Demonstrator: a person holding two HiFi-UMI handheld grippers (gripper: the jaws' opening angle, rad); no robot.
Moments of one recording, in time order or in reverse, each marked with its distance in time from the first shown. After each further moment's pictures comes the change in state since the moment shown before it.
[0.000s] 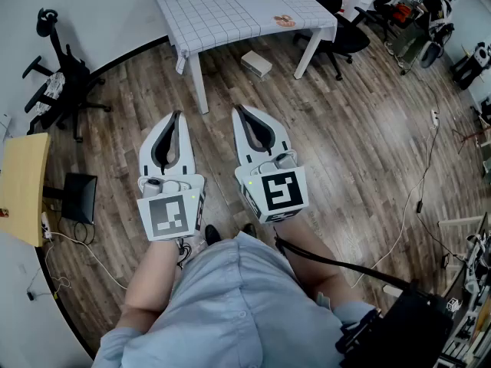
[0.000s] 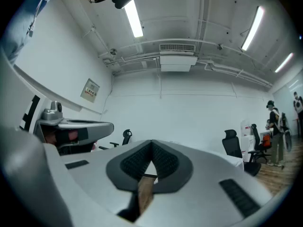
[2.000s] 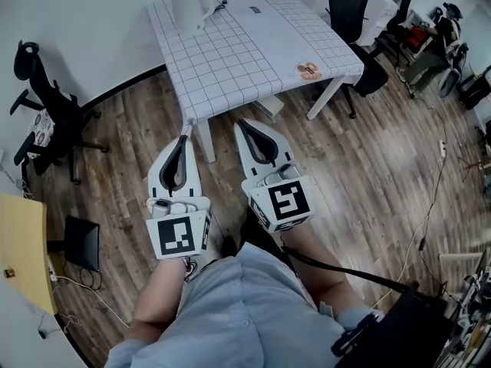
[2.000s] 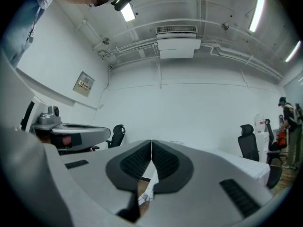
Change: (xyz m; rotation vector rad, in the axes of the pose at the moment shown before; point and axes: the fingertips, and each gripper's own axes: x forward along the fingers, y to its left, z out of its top) left arm 0.275 0.120 -0.100 -0.057 0.042 0.009; right arm 0.305 -0.115 -0.047 -0.003 0.030 0.072
